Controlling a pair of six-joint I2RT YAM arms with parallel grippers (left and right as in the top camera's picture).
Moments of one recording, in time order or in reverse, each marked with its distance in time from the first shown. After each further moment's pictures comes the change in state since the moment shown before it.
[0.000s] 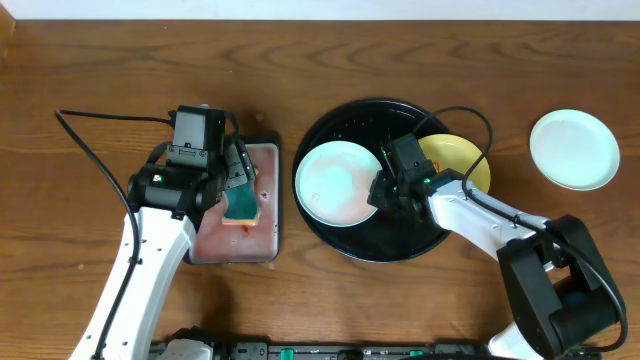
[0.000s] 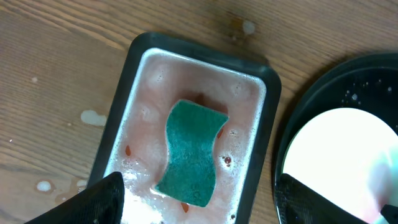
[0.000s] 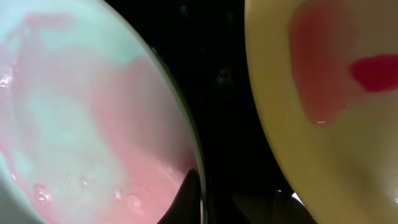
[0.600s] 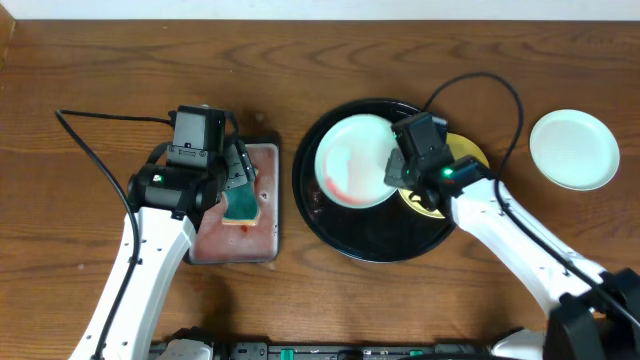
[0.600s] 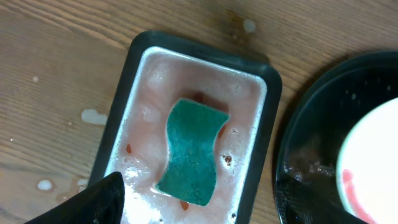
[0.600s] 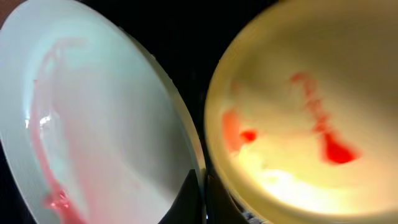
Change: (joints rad) left arm 0.000 0.000 0.000 -0.004 0.000 0.002; right arm 0.001 -0.208 0.161 -0.263 0.328 -0.167
